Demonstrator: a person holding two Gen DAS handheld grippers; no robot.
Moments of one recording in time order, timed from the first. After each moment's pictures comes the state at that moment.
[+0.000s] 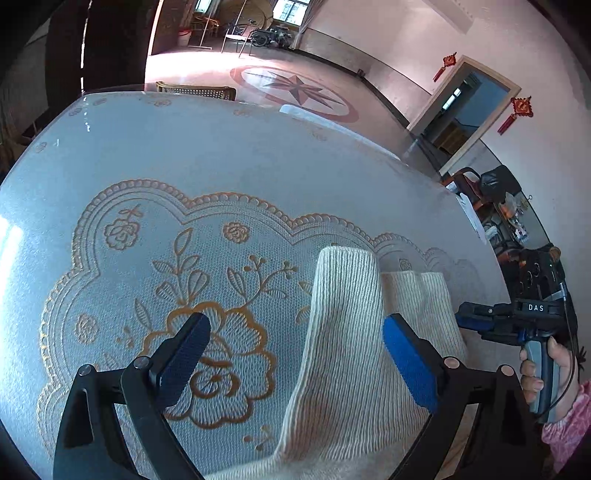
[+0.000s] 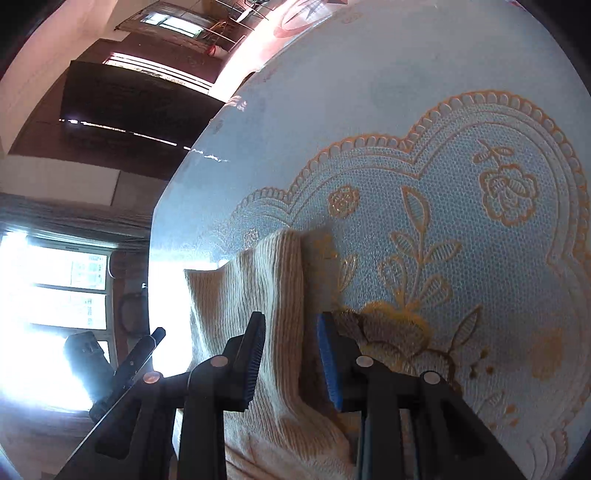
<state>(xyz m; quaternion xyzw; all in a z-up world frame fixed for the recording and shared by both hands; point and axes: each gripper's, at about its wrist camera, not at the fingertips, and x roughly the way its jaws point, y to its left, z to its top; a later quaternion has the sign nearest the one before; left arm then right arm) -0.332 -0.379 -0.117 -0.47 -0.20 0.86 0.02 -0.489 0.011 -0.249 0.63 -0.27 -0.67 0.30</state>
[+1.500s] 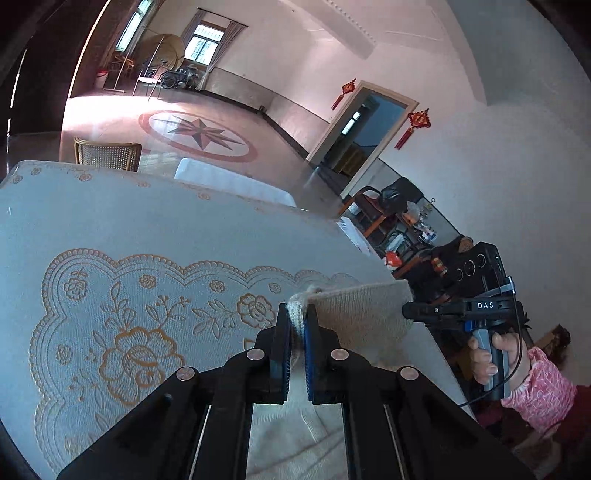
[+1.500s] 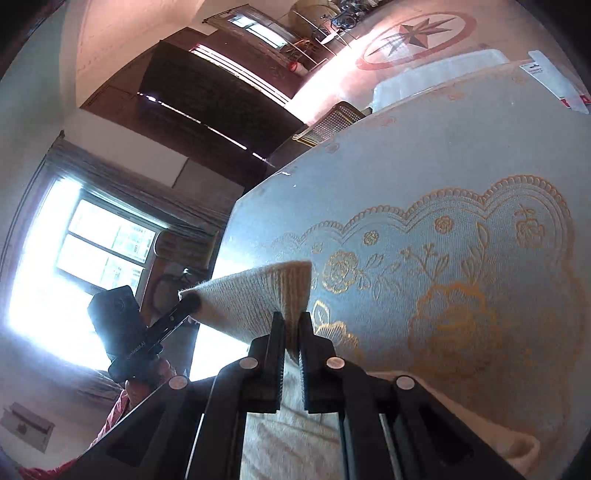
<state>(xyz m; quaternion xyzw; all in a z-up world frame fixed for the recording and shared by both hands) -0.227 -0.369 -0.021 -0.33 -0.22 0.90 0.20 -0.407 0.003 -0.132 0.52 -0.22 -0.71 0.41</state>
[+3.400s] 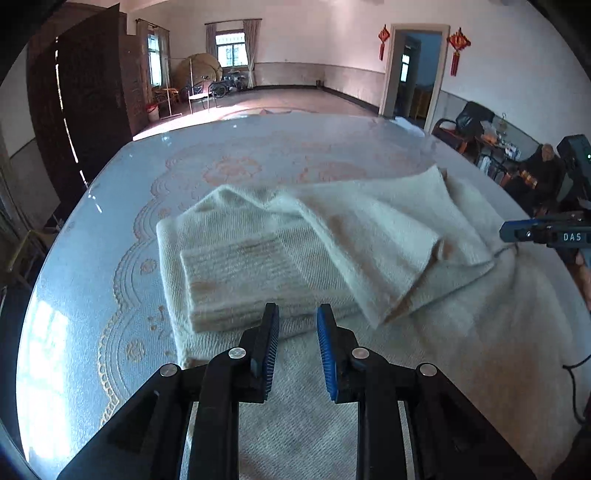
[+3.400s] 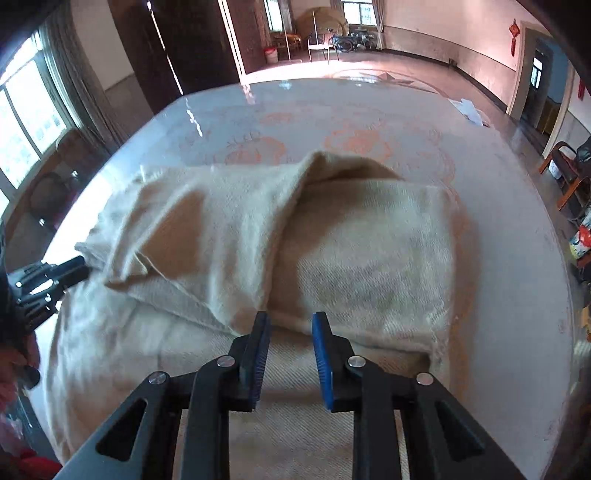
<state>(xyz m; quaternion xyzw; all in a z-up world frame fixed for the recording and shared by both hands) -0.032 -0.275 -0.095 -0.39 -0.01 0.92 0.03 -0.176 0.035 -0.170 0.49 0.06 -0.83 0.28</state>
